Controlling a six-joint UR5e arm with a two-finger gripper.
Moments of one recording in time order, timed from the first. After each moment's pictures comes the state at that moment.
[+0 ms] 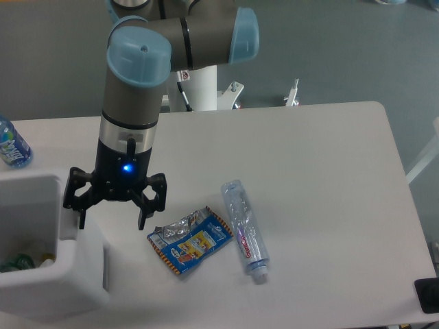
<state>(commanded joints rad) 2.19 -1.85 -1.46 -0.95 1.22 -0.06</state>
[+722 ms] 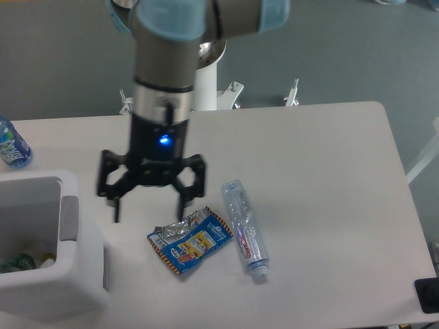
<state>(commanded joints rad) 2.38 -1.81 -1.36 -0.95 1.29 0.13</state>
